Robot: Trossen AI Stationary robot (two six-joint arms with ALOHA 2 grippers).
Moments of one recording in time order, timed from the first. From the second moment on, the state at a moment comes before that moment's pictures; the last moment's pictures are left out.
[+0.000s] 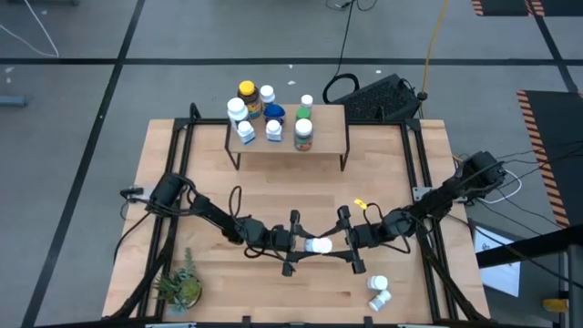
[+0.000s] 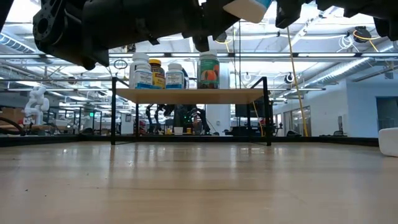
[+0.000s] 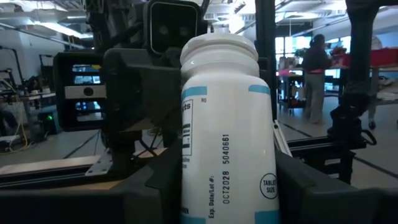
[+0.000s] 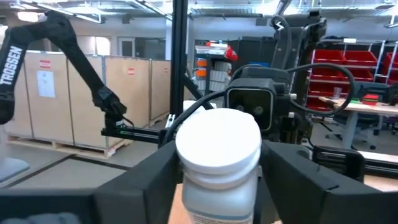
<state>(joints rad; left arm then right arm) -0.35 2.07 0.94 1.34 -0.15 0.12 0.49 1.52 0.46 1.21 0.26 -0.07</state>
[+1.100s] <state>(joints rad) -0.33 2.07 0.94 1.34 -0.23 0.08 0.46 1.51 0.46 1.20 0.26 -0.07</state>
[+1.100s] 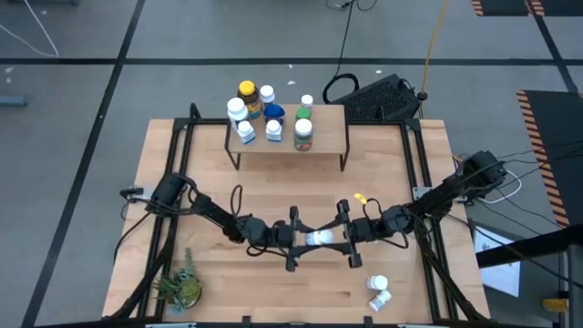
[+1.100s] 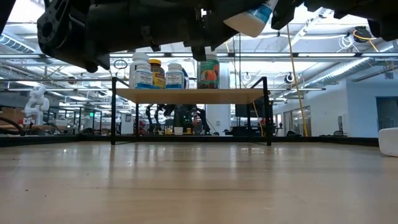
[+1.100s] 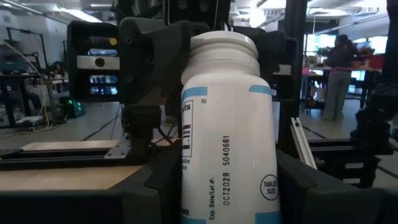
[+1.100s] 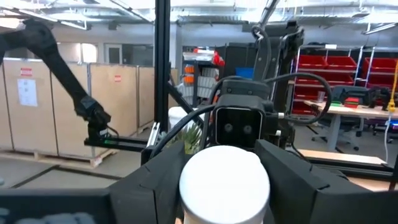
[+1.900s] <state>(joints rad) -0.25 1.98 0.94 0.99 -0.23 -0.30 0.38 1.44 0.45 1.02 0.32 -0.02</state>
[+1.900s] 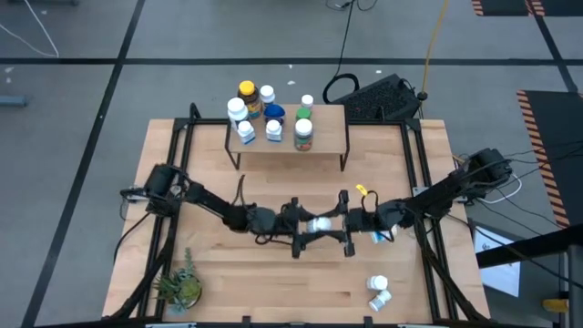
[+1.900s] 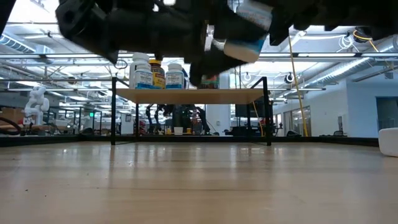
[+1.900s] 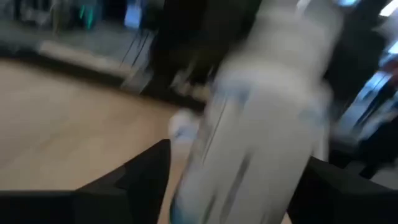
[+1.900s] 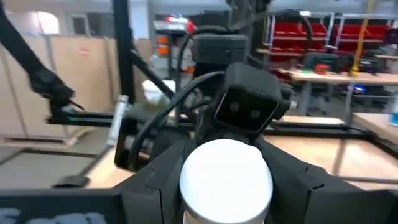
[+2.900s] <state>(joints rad) -0.02 1.96 0.94 0.30 -0.23 -0.46 -0.80 1.47 1.20 -0.19 -0.50 -0.50</state>
